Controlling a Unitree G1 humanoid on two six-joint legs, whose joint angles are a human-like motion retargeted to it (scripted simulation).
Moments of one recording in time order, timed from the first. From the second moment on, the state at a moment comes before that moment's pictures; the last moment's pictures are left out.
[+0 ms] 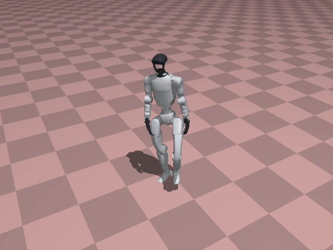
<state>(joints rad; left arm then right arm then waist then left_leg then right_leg) 0.12 0.08 0.26 1.39 0.10 0.15 -0.14 -0.16 -0.07 0.13 1.38 -0.32 0.10 0.24 -0.07 -0.04 0.04 -0.62 0.15 0.38 1.15 -0.08 0.19 -0.01 -0.08 -0.38 0.08 0.00 -0.01</state>
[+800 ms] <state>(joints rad) -0.06 0.14 0.13 1.51 0.14 0.21 -0.25 -0.08 -0.07 0.07 1.19 -0.39 -0.02 0.28 -0.21 0.05 -0.05 -0.06 -0.07 0.32 0.08 -0.36 0.10 -0.04 -0.06 -0.50 0.21 -0.03 0.02</state>
